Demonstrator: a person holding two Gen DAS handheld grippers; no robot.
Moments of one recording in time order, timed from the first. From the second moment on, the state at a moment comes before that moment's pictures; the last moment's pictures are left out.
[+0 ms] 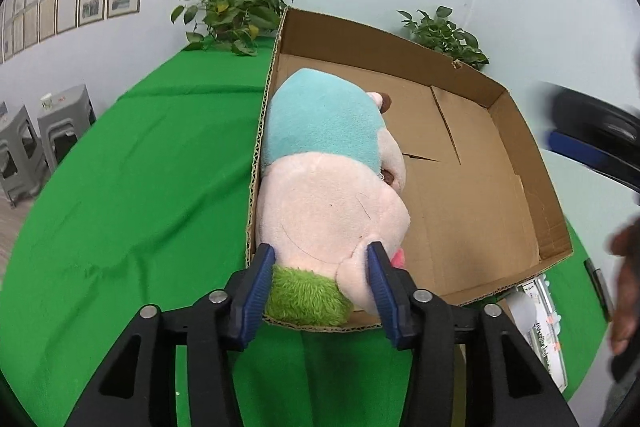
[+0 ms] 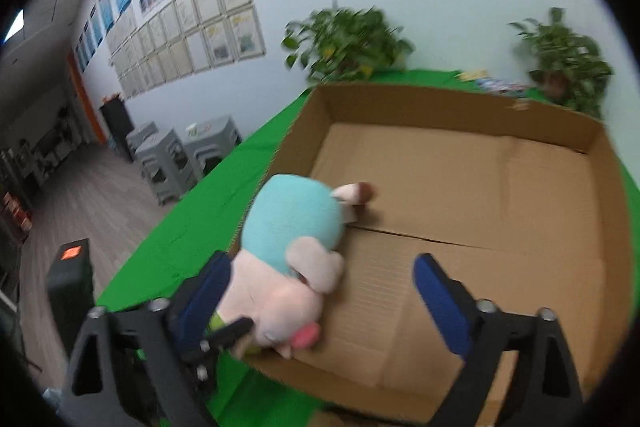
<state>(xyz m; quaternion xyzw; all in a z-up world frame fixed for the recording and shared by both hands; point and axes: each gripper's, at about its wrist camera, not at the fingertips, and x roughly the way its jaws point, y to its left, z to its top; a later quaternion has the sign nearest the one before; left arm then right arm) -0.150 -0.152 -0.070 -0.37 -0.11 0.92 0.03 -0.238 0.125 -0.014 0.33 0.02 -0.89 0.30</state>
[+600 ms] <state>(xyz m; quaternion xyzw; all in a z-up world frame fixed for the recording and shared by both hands) 0.004 -0.039 0.023 -0.25 -0.05 0.97 0.05 -0.115 0.226 -0.041 0.30 0.01 -0.93 0.20</state>
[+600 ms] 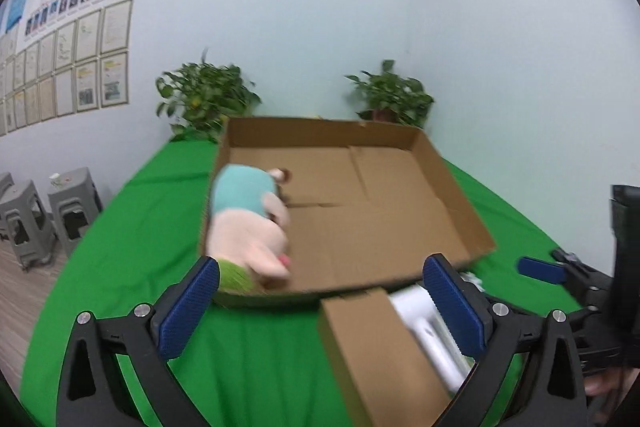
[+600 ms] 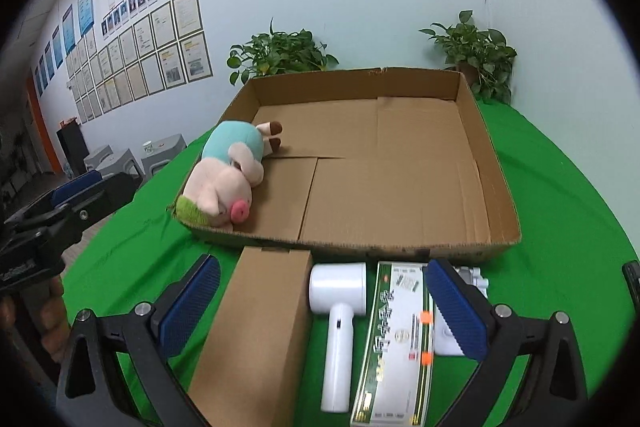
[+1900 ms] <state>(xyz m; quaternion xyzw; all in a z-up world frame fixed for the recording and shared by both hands) 0.047 -0.001 0.009 -0.28 -0.07 0.95 0.11 -0.067 0.237 -0.057 0.31 0.02 -0.93 0.19</state>
